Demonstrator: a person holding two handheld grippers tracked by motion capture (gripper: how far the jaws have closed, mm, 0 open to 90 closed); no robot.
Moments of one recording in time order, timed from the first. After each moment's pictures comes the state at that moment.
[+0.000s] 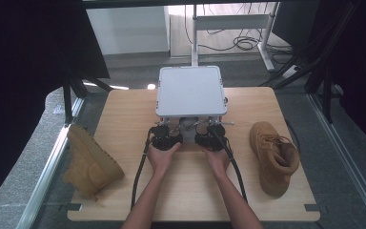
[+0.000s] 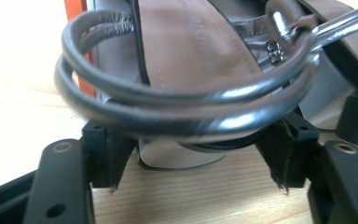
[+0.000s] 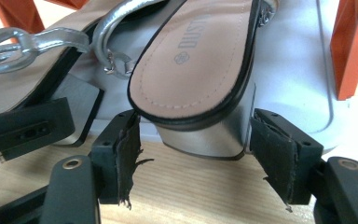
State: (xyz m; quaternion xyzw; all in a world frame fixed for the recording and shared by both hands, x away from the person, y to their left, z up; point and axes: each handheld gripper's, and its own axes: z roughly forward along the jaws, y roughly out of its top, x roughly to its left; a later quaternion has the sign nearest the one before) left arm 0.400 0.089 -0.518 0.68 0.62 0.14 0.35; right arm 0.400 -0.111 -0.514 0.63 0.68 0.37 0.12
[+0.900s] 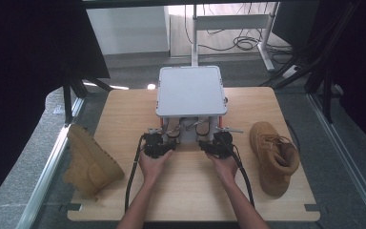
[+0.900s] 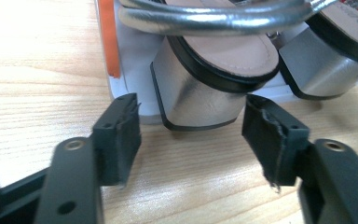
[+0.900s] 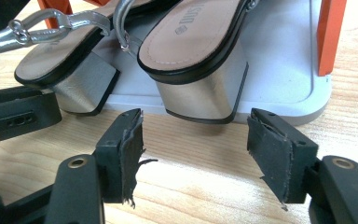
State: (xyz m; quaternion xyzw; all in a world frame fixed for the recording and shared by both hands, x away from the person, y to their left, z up) left arm 0.373 0.115 -0.523 0.70 0.59 0.14 0.39; right arm 0.374 -0.133 -0.514 0.60 0.68 0.40 0.11
